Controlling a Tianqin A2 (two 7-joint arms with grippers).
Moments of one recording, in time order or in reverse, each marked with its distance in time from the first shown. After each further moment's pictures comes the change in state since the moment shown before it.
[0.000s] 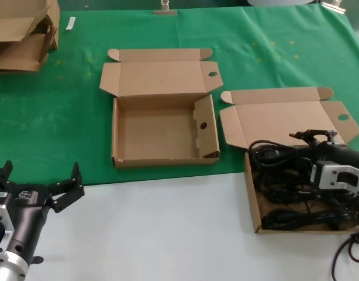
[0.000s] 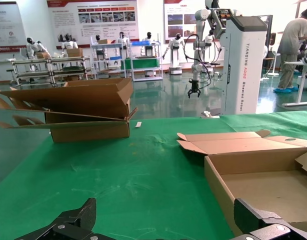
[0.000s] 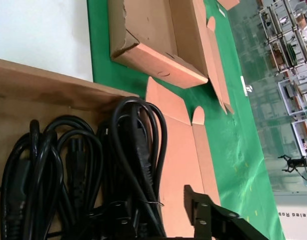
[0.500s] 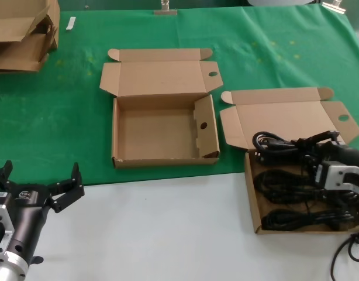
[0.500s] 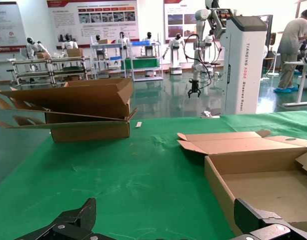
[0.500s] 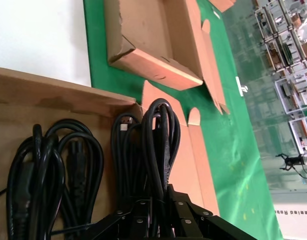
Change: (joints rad) left arm 0.000 0.000 0.000 0.000 0.000 0.000 0.000; right arm -0.035 0.025 0.021 0.062 -0.014 -0.007 0.049
